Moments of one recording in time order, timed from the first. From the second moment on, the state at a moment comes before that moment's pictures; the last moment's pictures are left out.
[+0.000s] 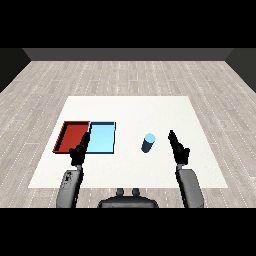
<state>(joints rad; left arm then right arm) 0.00 0.08 -0.01 -1.57 -0.03 0.01 0.01 -0.01 -0.13 0.01 -1.59 0.01 0.00 0.00</state>
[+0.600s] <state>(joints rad) 0.02 0.03 0.03 -1.59 0.02 -0.01 -0.25 -0.05 -0.02 0.06 -1.54 -0.03 0.04 -0.17</state>
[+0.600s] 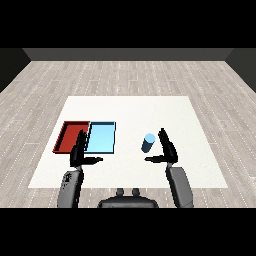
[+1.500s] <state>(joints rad) 0.05 0.02 0.03 -1.57 0.01 -0.01 -0.40 -0.07 -0.02 0.05 -1.43 -0.06 0.06 -0.33</state>
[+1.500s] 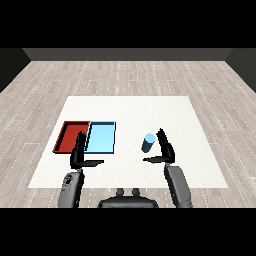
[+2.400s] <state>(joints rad) 0.02 0.03 0.04 -1.55 0.01 0.00 -0.39 -0.20 -0.03 -0.04 -1.22 -0.10 0.06 -0.32</state>
